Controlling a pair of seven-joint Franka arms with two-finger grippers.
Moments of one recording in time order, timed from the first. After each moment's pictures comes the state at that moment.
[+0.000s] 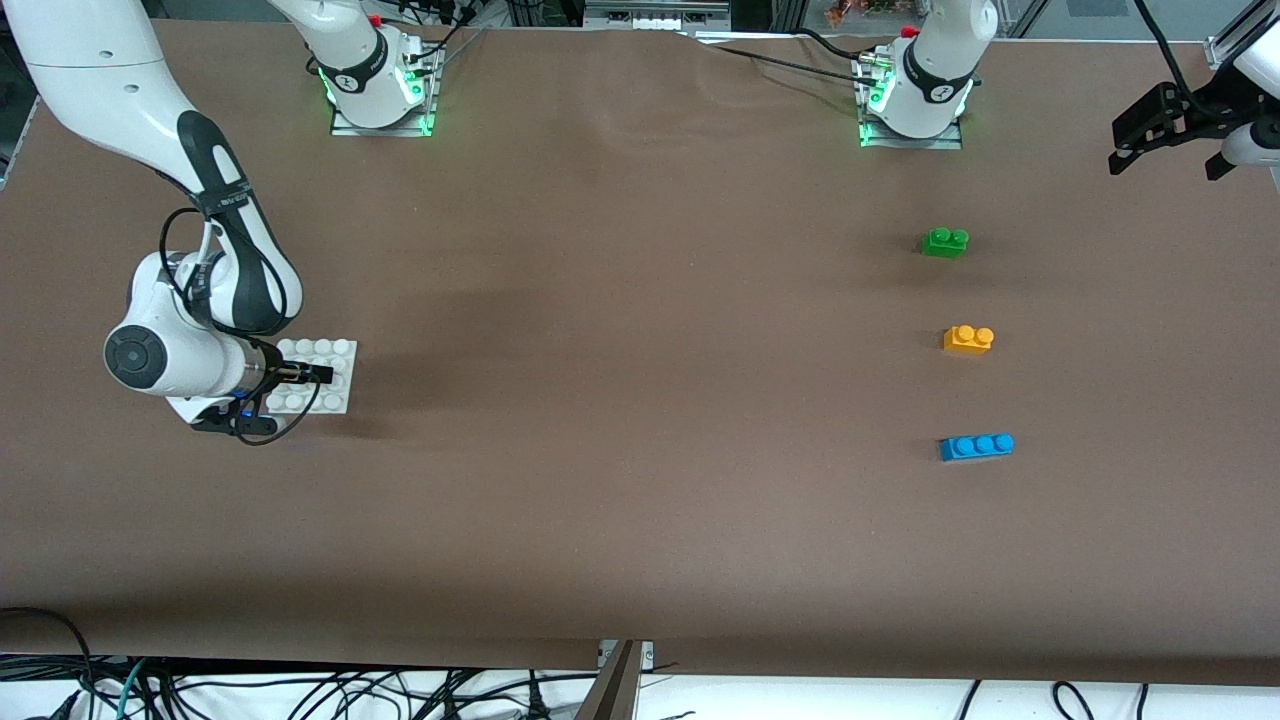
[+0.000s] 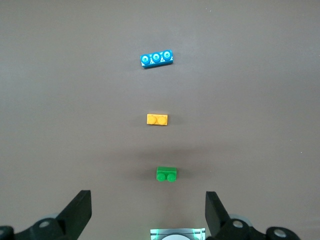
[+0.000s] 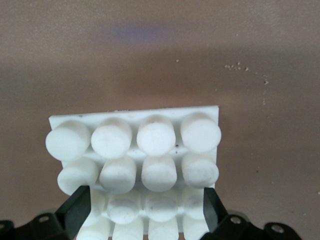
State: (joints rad) left arm 0.21 -0.19 -0.19 -1.70 0.01 1.47 0.08; right arm -0.04 0.57 -0.01 -1.87 -0.04 2.22 0.04
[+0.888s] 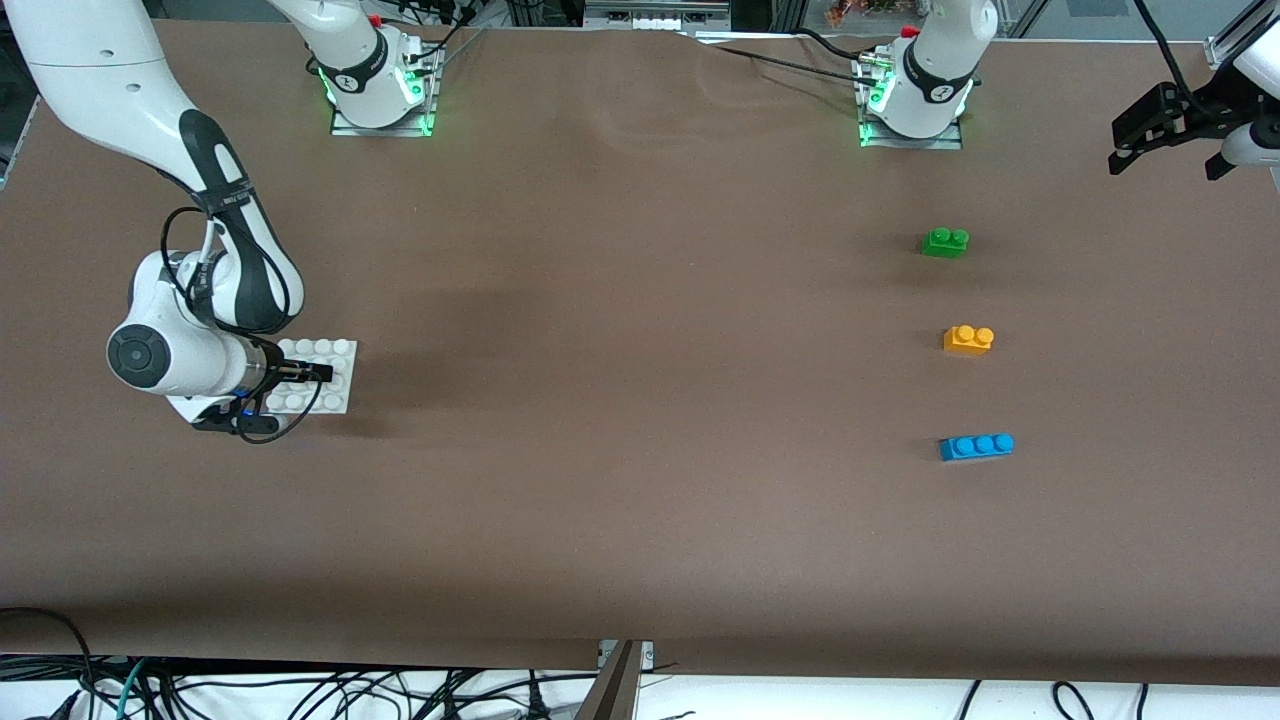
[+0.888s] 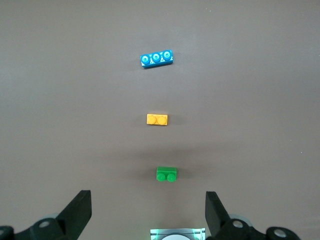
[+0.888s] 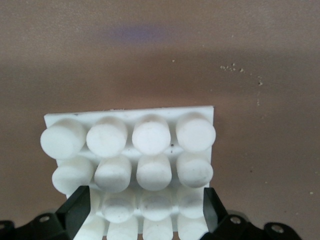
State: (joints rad) left arm 0.21 -0.19 -0.19 -1.70 0.01 1.47 0.08; right arm -0.04 0.57 -0.01 -1.87 -0.07 2.22 0.04
